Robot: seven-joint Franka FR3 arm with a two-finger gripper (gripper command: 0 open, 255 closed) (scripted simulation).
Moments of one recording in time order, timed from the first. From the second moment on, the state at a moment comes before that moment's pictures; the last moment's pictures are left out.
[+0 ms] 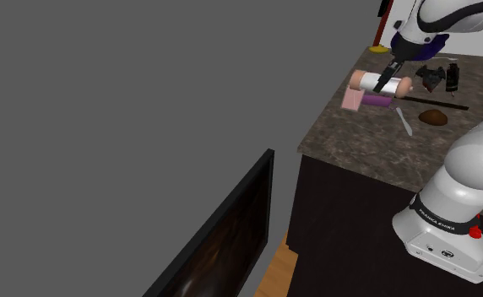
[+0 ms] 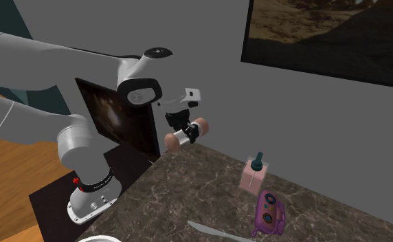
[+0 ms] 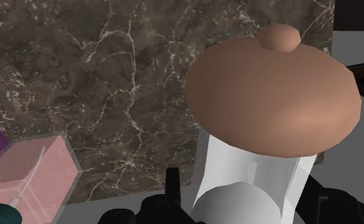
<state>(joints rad) -0.26 -0.74 -0.49 -2.64 -0.23 2.15 -0.58</state>
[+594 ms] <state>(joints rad) -0.26 -0.77 -0.47 -2.55 -0.22 2.03 -0.58</state>
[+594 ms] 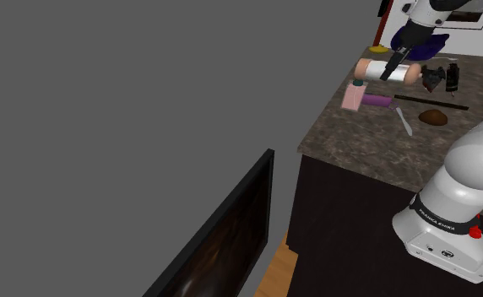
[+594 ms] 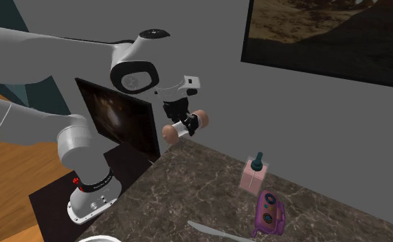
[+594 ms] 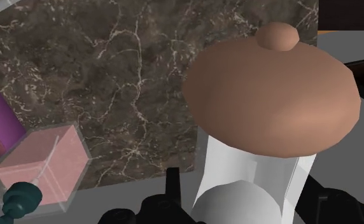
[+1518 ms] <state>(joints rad) -0.48 -1.02 -0.65 -2.57 -0.38 1.81 -0.86</state>
